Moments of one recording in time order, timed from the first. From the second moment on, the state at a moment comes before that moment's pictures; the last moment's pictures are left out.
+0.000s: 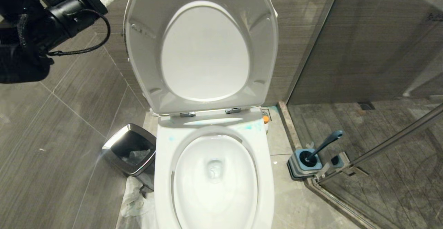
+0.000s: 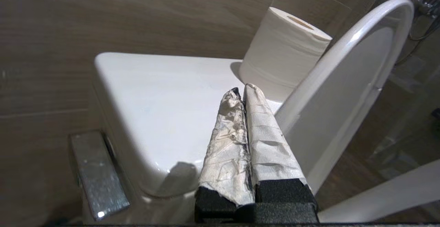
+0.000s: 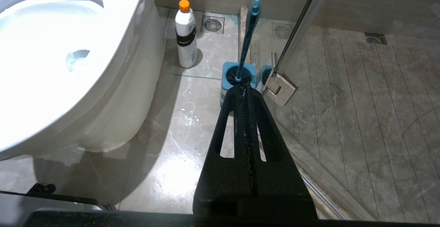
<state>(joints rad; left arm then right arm) 0.02 1.96 -1.77 -0.73 -0.61 -0.47 0.01 0.00 0.00 0.00 0.04 -0.07</state>
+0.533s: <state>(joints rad) -0.02 2.11 -1.86 -0.79 -0.50 -0.41 0.01 0.00 0.00 0.00 0.04 -0.07</state>
